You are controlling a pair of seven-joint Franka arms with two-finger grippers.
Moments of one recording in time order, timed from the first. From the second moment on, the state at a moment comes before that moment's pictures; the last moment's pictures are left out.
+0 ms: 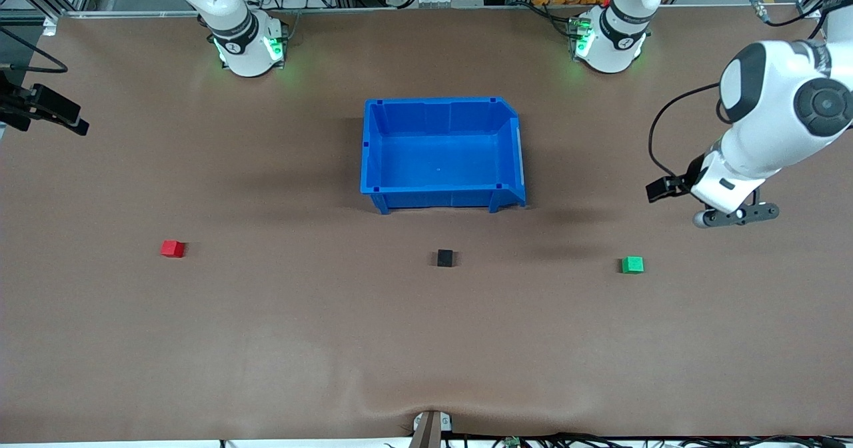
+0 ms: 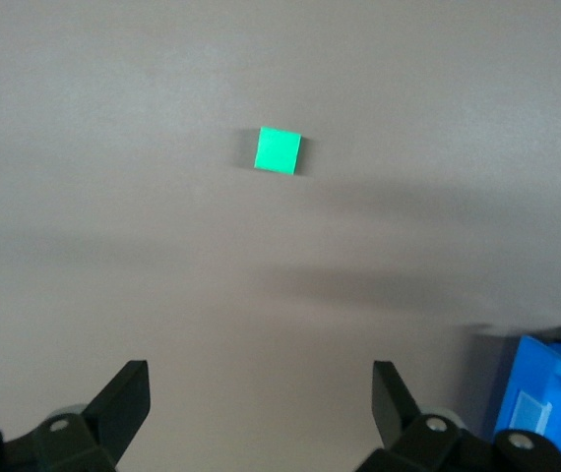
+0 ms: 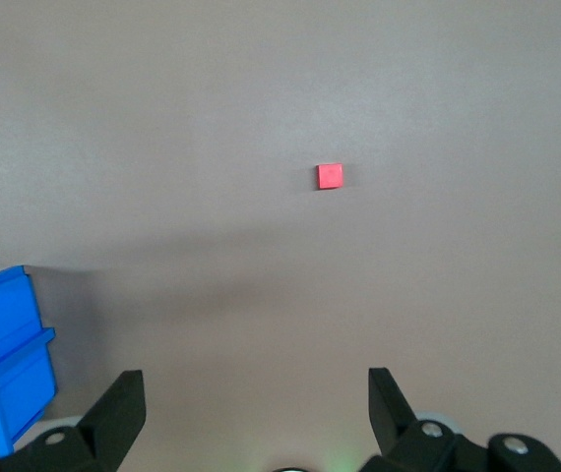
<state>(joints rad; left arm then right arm) 0.06 0.10 -0.15 -2.01 0.04 2.08 -0.23 -0.06 -0.05 -0.01 -1.56 0.01 1.47 0.03</state>
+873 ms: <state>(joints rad) 0.07 0.33 -0.15 -2.01 0.10 2.38 -0.23 -0.07 -0.02 -0.01 -1.56 0.01 1.46 0.03</state>
